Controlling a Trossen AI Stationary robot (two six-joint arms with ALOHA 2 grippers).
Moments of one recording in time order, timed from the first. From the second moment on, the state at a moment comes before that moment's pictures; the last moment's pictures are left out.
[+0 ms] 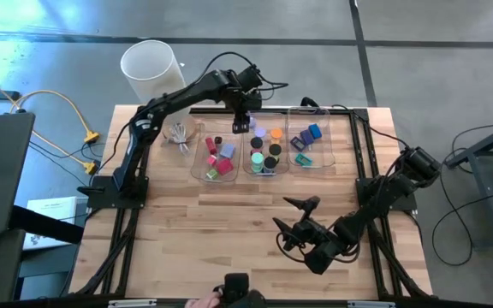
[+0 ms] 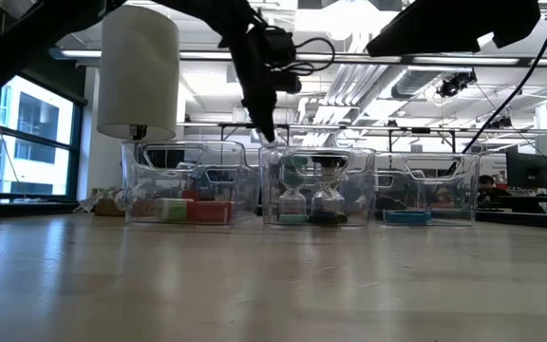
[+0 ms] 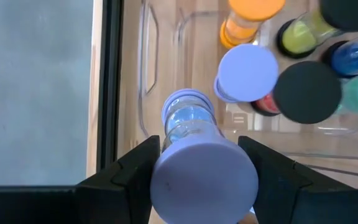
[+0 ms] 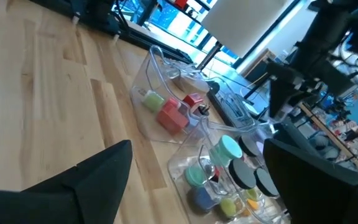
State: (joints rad) left arm 0.54 2.11 2.15 -1.15 0.03 0.48; right arm 0.71 1.65 0.95 -0.12 1.28 0.21
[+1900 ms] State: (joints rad) left arm 0.53 2.29 2.15 -1.15 0.14 0.41; right arm 0.70 1.65 0.95 -0.15 1.28 0.24
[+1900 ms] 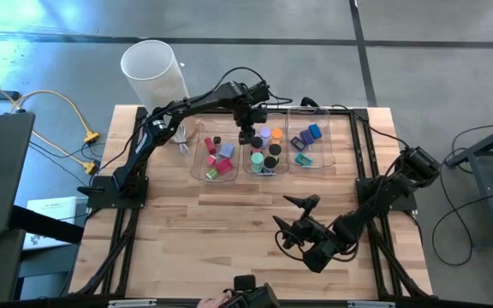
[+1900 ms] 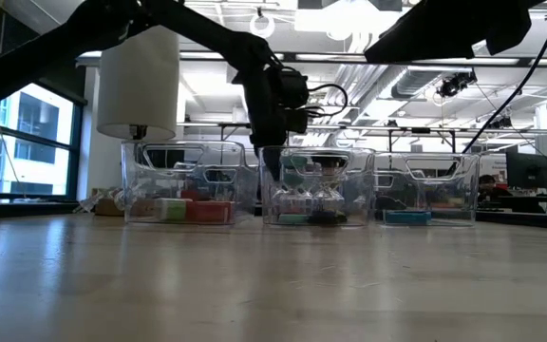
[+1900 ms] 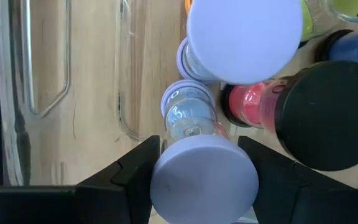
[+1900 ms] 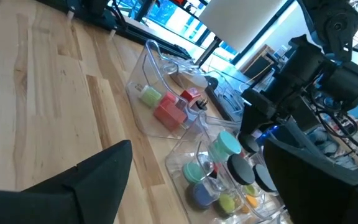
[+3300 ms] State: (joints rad) left arm 0.44 2.29 2.15 -1.03 -0.06 0.48; right arm 0.70 1.65 0.95 -0.20 1.28 0.30
